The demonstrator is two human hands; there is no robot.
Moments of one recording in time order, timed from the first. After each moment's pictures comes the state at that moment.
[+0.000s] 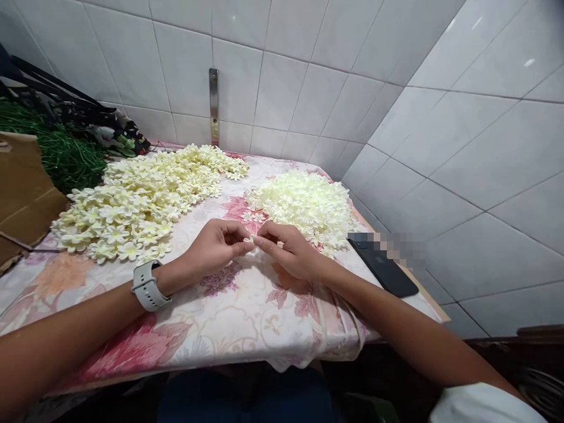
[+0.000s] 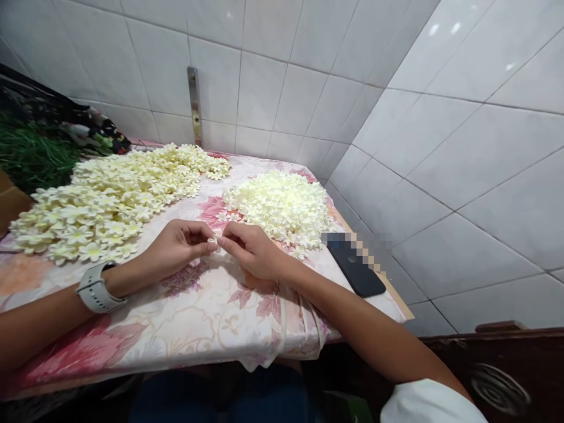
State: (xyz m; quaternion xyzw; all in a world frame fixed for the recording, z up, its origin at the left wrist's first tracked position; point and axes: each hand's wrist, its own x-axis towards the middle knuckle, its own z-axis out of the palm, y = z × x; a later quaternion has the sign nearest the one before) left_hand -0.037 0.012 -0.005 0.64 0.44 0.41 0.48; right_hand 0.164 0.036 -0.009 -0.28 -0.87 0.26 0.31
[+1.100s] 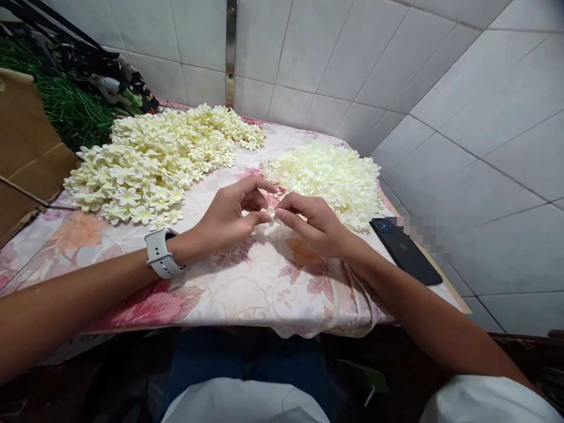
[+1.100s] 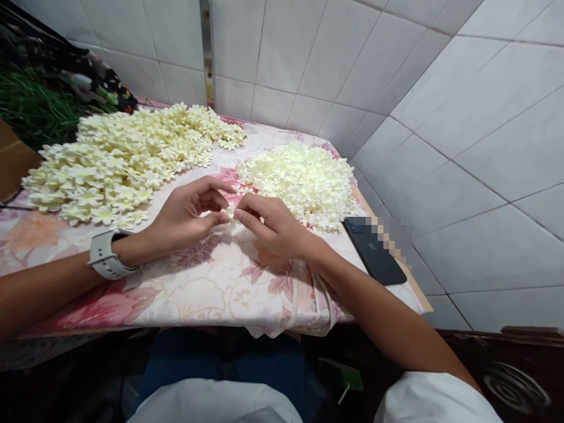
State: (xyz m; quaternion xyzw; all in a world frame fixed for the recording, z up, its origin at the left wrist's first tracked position) left_hand -0.034 0.010 -0.011 0.69 0.36 0.49 0.39; right_hand 0.172 0.038 0.000 -0.22 -0.88 0.27 0.32
